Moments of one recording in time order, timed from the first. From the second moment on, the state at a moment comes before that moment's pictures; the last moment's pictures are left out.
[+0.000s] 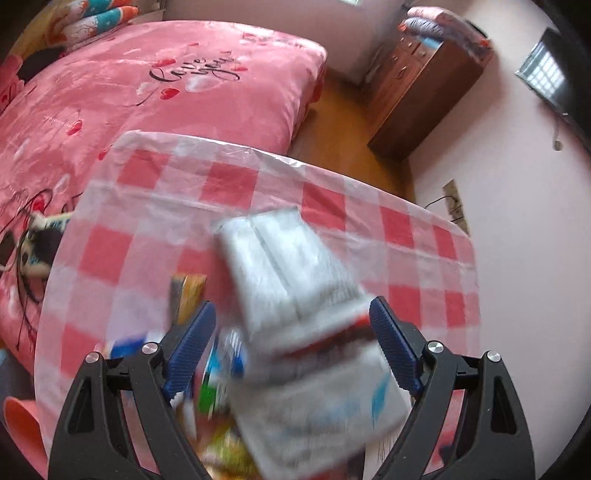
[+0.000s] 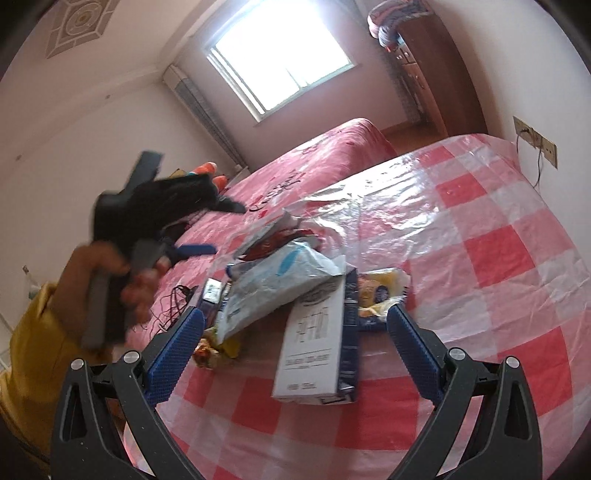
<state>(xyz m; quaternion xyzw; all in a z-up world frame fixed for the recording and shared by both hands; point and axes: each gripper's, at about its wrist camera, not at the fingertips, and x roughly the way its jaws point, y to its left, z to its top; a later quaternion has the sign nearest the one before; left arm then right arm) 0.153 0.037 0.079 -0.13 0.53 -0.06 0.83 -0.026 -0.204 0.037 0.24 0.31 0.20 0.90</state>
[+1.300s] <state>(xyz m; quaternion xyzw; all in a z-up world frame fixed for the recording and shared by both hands) 0.079 -0.002 0.018 -0.10 0.61 -0.15 0.77 -0.017 -0.230 0.020 0.26 0.34 0.17 0.89</state>
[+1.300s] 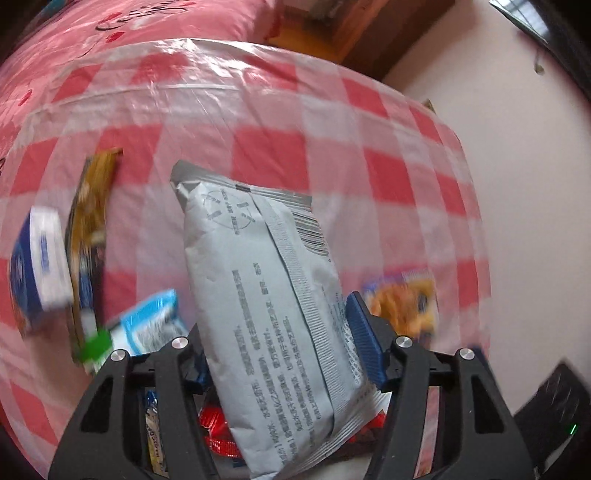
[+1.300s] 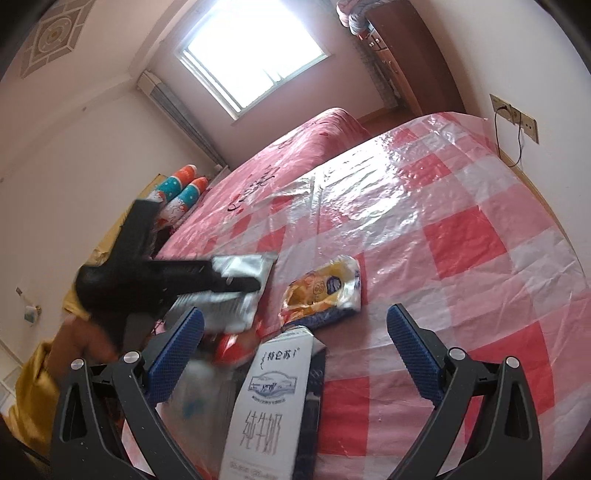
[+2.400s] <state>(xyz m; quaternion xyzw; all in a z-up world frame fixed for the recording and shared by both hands) 0.033 -0.058 0.027 0.12 0.51 -0.09 0.85 -0.025 -0.245 0.015 0.28 0.36 0.17 0.87</state>
